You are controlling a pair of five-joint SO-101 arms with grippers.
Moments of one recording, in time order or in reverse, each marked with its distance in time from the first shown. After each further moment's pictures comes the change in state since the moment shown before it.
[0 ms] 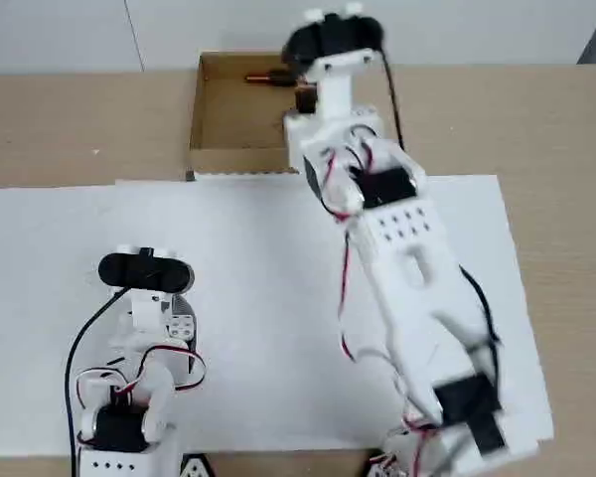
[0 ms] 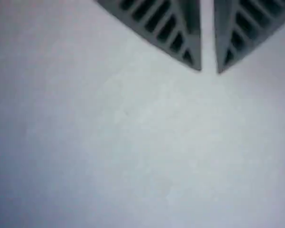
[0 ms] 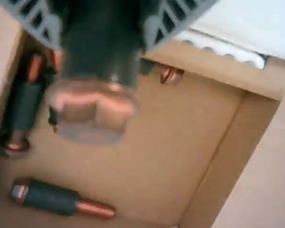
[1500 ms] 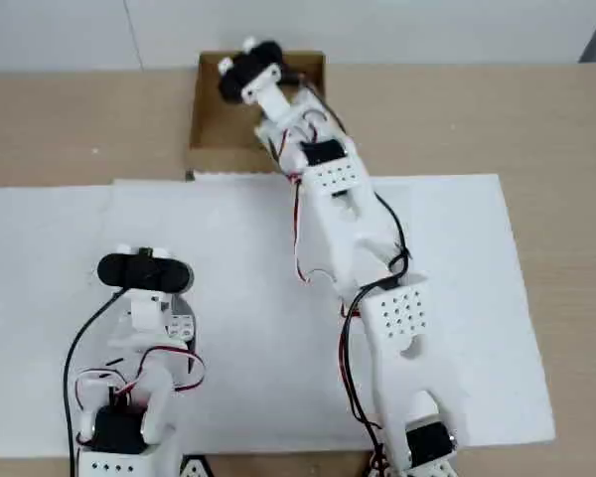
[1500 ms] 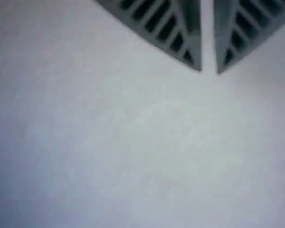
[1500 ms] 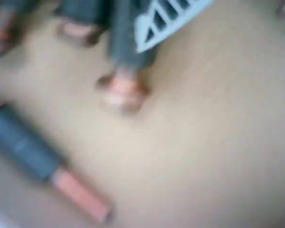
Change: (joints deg) left arm 0.0 0.0 0.0 0.0 0.0; right arm -0.1 54.0 -49.3 -3.8 26.6
